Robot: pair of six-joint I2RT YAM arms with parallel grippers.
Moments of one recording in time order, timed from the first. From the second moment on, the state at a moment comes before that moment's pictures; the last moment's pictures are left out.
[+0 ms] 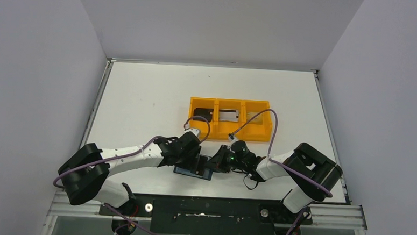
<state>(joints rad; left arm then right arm) -0.93 1.39 0.71 -0.42 -0.17 -0.63 0.82 1.59 0.38 0.60 -0.28 1.17</state>
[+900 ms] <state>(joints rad) -0.94 1.43 0.73 -0.44 -0.25 -0.70 0.87 1.57 0.36 0.67 -0.23 1.24</state>
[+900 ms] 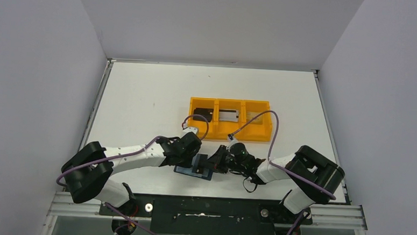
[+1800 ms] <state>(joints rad) -0.95 1.40 0.72 -0.45 -0.26 -0.74 0.87 1.43 0.36 0.49 -0.15 1.21</state>
